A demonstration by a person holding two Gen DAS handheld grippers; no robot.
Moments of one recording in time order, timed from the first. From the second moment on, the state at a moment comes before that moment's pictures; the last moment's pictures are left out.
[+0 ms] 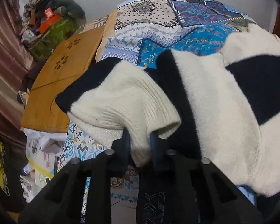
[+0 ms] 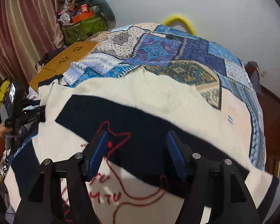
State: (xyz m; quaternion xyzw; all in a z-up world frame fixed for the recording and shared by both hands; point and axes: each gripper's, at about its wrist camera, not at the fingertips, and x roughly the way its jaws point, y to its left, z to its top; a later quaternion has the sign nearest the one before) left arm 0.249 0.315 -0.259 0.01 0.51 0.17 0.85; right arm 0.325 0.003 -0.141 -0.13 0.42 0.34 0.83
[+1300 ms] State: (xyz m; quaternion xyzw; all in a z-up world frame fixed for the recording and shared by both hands) left arm 0.329 -0.013 -0.073 -0.05 0.46 -0.11 0.88; right arm 0.279 -0.113 -0.116 -0.06 0.36 0.33 0.87
